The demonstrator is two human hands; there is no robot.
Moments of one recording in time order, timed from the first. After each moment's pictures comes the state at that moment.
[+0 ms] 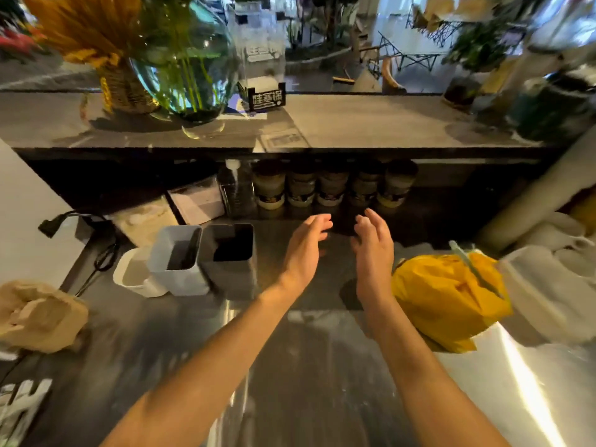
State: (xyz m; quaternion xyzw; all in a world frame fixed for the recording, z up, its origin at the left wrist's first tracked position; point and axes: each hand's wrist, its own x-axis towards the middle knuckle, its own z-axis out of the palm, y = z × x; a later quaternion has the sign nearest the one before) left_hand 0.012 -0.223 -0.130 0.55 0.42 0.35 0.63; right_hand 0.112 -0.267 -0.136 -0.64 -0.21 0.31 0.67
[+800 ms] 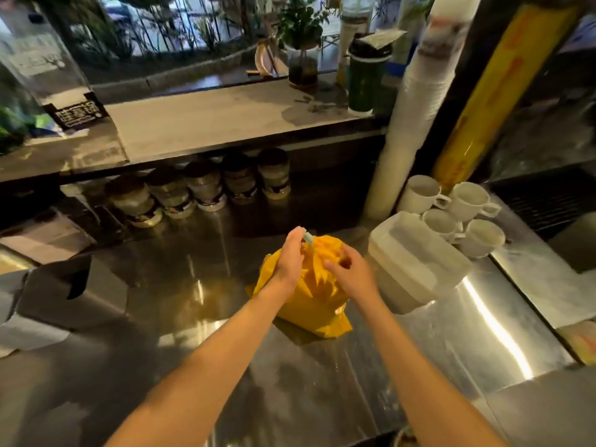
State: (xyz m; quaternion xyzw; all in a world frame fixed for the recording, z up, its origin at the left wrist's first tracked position) left_hand 0.305 -0.320 -0.196 0.49 0.44 0.25 0.71; right_hand 0.406 -0.410 -0.221 -0.80 -0.26 0.34 0.42
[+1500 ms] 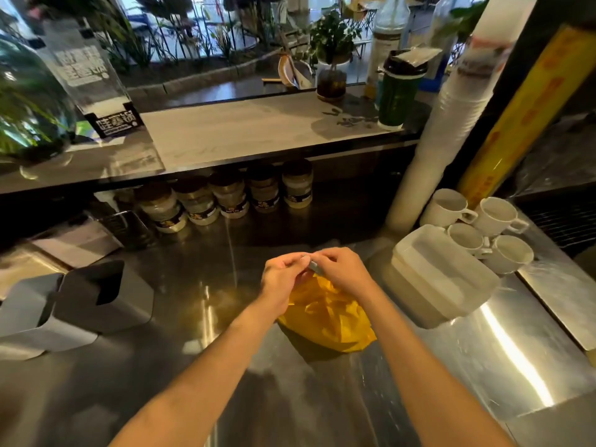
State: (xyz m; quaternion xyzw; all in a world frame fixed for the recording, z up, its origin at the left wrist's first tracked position) left_hand 0.231 -0.286 -0.204 0.50 0.46 0.28 0.68; right_hand 0.362 -0.350 -0.185 -0.77 -0.46 0.30 0.34
